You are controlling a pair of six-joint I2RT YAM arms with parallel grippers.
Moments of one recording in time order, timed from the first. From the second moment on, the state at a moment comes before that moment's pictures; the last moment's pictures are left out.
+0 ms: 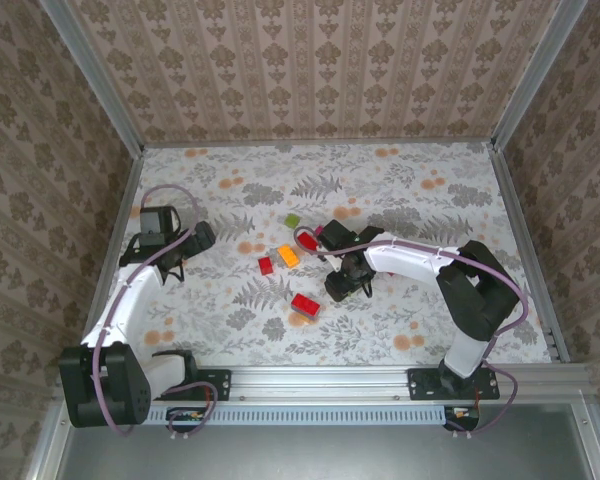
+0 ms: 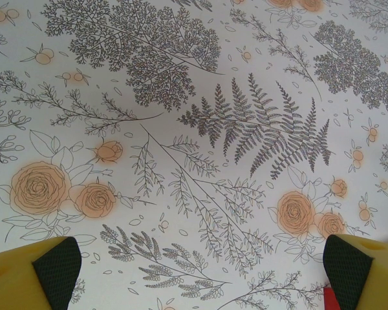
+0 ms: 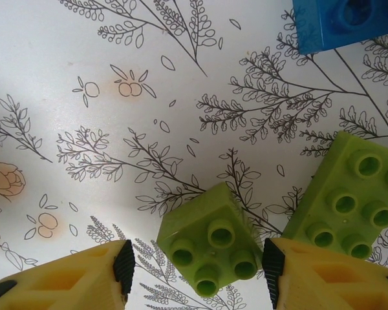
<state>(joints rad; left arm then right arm) -0.02 1.13 0.75 -0.47 0.05 -0.39 0.72 1.74 1.10 -0.77 0.01 0.11</state>
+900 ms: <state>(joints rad) -0.02 1.15 0.75 -0.47 0.05 -0.39 0.73 1.70 1.06 -0.69 0.03 0.38</state>
